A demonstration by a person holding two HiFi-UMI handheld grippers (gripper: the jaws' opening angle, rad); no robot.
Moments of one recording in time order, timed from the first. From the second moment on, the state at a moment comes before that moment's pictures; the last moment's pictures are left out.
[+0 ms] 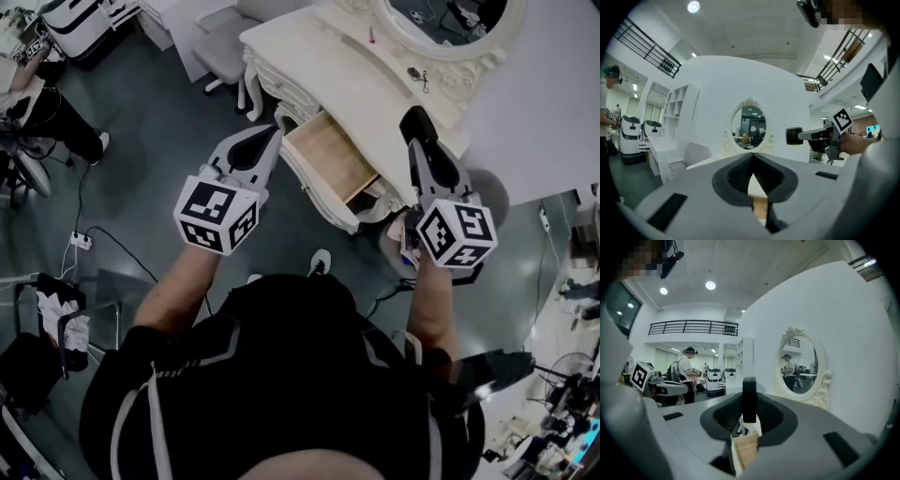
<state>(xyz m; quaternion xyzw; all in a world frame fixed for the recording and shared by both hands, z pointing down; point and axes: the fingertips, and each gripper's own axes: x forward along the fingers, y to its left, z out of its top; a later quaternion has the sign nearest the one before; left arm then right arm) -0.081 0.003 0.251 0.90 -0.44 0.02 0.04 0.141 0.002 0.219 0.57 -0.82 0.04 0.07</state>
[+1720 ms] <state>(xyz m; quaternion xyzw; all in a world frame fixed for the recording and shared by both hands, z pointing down) -0.039 -0.155 0.326 0.88 -0.46 0.05 0.10 0.130 -0.184 0.381 0.46 -0.86 0.15 0.17</state>
